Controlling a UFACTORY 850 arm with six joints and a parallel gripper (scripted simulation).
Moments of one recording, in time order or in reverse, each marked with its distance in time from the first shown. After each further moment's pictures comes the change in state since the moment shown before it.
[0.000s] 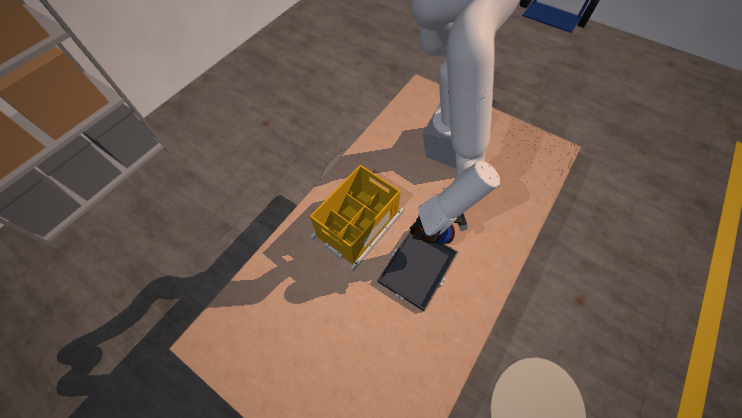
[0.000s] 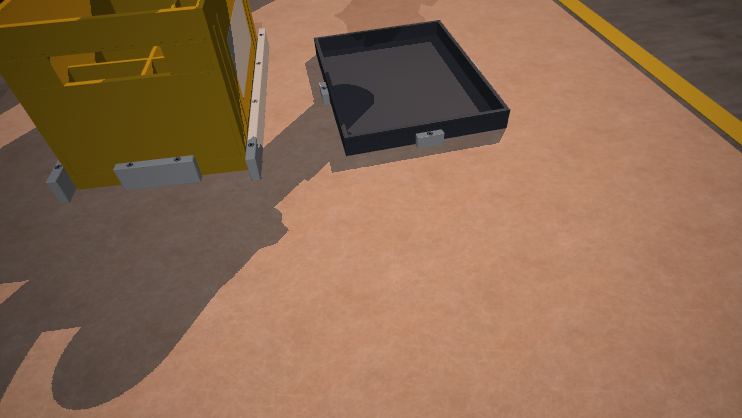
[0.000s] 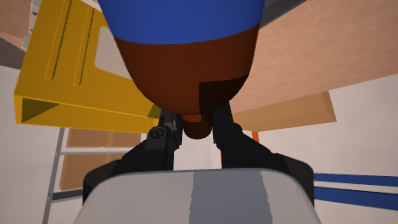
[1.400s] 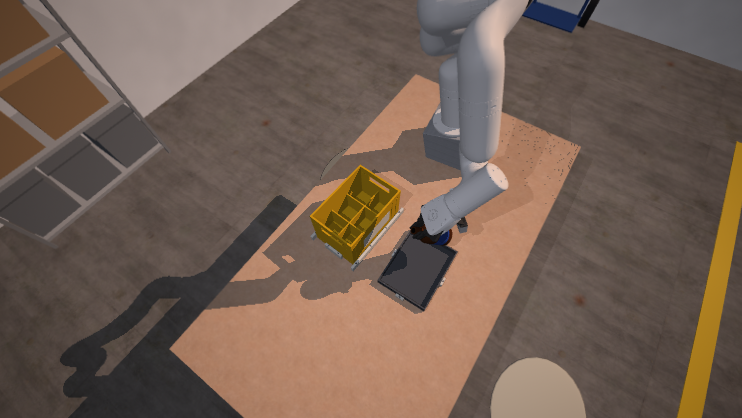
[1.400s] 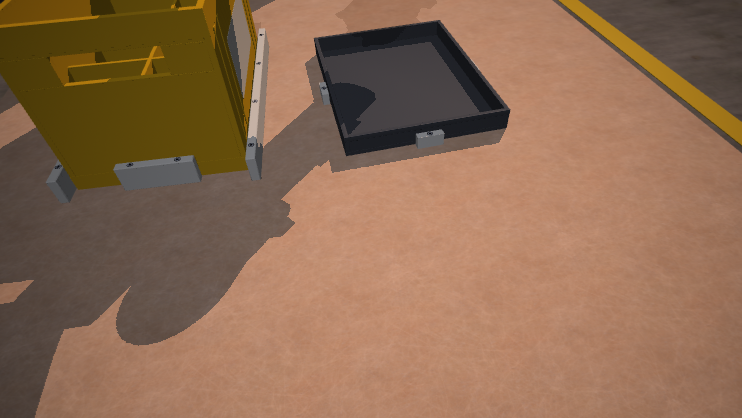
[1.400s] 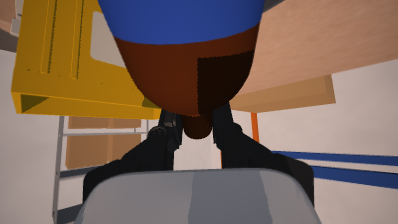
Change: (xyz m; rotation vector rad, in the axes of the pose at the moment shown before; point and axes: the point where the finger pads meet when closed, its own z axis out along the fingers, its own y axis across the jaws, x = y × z) arm 0.001 -0.001 0.000 0.005 -0.126 -0.001
